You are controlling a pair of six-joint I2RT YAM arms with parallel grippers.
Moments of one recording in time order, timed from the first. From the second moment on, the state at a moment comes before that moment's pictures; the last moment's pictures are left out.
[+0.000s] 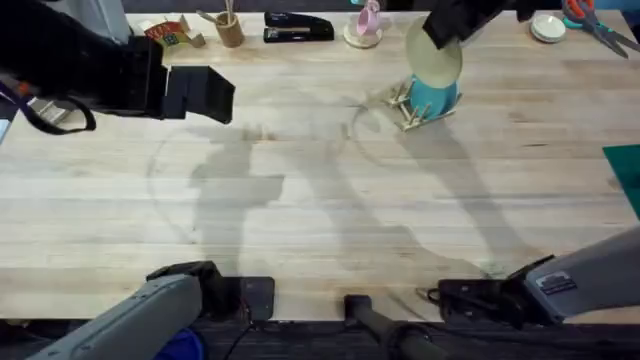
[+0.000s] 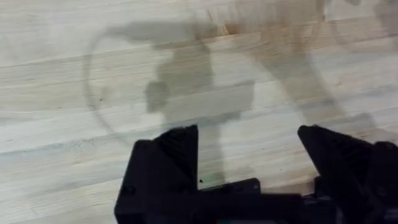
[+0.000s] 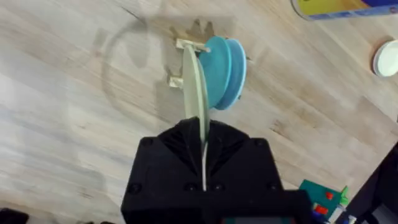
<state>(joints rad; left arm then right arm) 0.15 1.21 1.44 -1.48 0.24 0.20 0.44 1.74 1.98 -1.46 0.23 -0.20</state>
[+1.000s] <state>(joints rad) 0.15 1.21 1.44 -1.48 0.23 0.20 0.37 1.74 1.98 -1.45 0.21 -0.09</state>
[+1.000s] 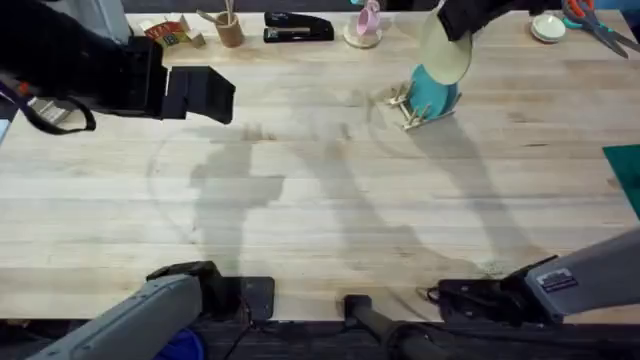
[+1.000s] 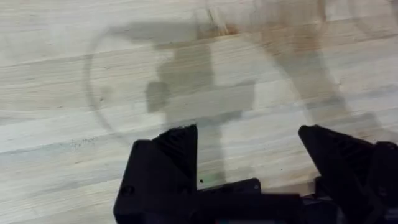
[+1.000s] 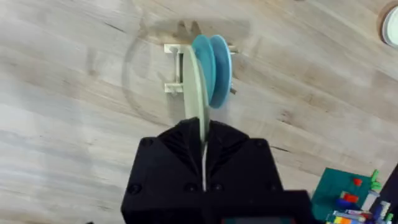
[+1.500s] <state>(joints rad) 0.15 1.21 1.44 -1.48 0.23 0.20 0.37 1.84 1.98 -1.40 0.21 -0.09</state>
